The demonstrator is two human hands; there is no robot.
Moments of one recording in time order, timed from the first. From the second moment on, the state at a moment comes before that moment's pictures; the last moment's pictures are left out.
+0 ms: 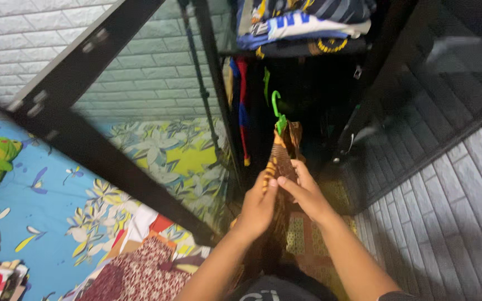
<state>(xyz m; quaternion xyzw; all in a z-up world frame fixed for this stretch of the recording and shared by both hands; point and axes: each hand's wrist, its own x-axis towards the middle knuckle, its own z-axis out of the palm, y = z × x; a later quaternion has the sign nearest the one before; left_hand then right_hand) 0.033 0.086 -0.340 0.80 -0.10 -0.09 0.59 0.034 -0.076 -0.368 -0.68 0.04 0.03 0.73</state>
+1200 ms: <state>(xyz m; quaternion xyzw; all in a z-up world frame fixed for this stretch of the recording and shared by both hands) 0.222 0.001 -0.390 0.77 -0.05 0.06 0.63 0.395 -0.142 -0.463 -0.57 -0.03 -0.21 0.79</state>
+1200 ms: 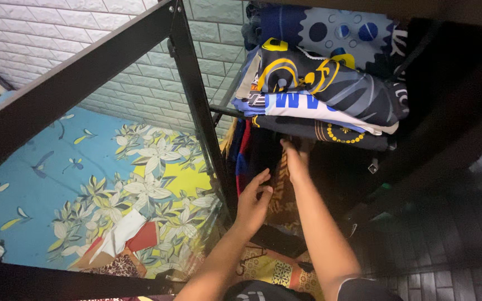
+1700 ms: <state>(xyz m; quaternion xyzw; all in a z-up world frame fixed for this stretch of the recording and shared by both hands) 0.211 0.040 -0.405 0.78 0.00 0.13 0.61 0.398 -0.053 -0.412 -0.87 -0.13 -0.13 0.46</state>
